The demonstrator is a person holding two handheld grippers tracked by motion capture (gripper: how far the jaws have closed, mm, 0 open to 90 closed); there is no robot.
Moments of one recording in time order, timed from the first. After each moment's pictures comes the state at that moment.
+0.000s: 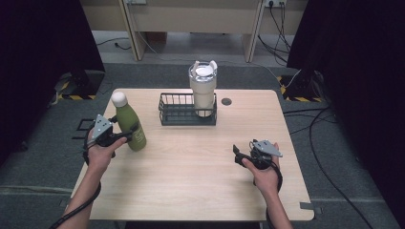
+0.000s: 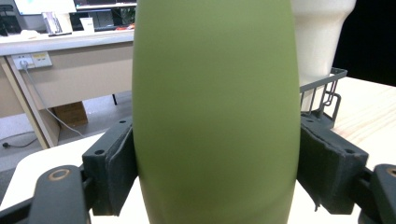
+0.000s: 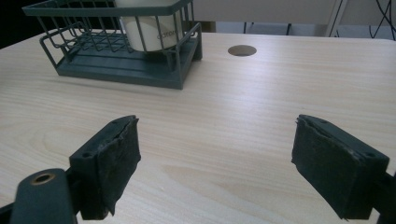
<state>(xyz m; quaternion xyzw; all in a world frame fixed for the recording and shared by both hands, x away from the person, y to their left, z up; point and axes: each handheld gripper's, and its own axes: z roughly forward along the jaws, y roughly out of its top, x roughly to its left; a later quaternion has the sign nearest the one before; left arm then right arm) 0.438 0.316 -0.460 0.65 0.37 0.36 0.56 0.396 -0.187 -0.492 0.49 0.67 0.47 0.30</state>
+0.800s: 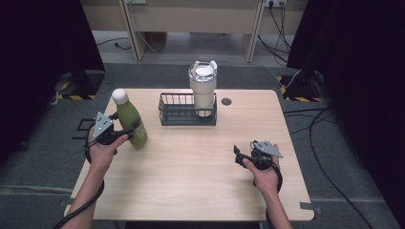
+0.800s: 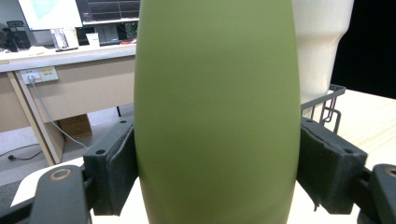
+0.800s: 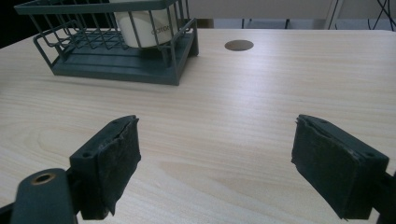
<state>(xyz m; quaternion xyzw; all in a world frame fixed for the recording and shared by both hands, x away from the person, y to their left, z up) 0.438 0.308 -0.447 0.63 0.36 0.37 0.57 0.397 -0.189 -0.498 0.50 0.66 0.48 0.29</state>
